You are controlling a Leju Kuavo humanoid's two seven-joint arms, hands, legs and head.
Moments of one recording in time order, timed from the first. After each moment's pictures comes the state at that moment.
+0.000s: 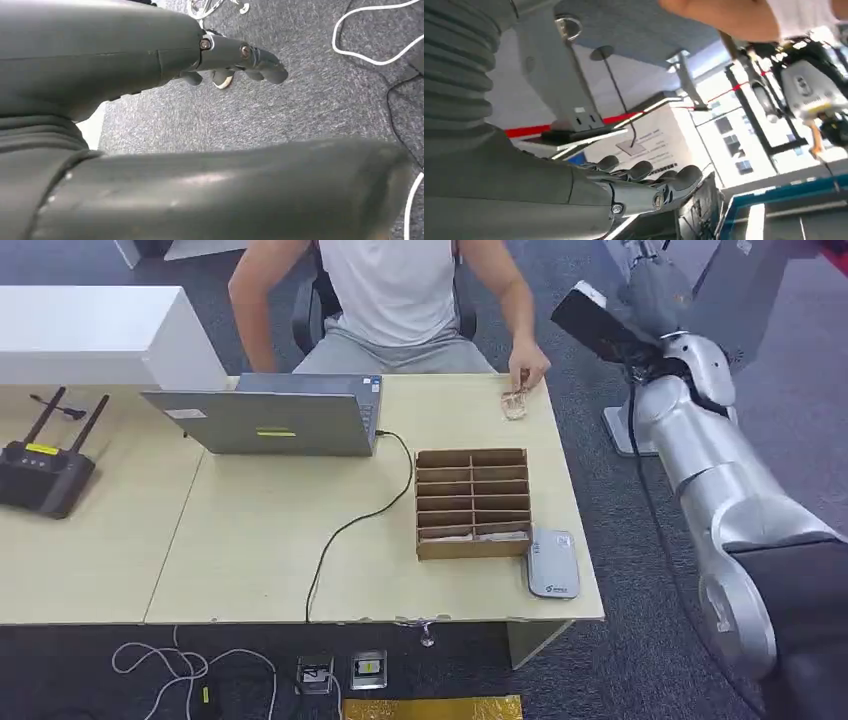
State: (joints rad) left arm -0.16 0.18 -0.22 -0.20 -0.27 0.16 0.06; right arm -1.29 -0.10 0.40 -0.42 0.80 -0.45 -0.40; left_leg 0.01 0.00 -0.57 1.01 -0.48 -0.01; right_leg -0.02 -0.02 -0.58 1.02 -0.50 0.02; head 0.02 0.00
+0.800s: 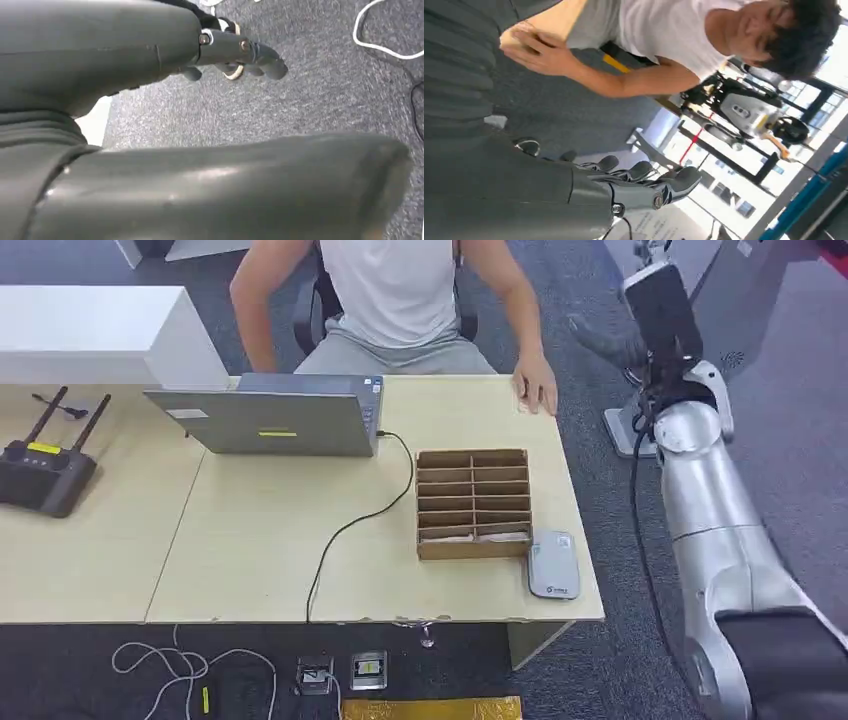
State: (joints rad) left arm -0.12 0.17 -0.21 -0.20 -0.22 0.20 0.05; right arm -0.95 -0.16 0.32 -1.03 0.34 -0.17 -0.23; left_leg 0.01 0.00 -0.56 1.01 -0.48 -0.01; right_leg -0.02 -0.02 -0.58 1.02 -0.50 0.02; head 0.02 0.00
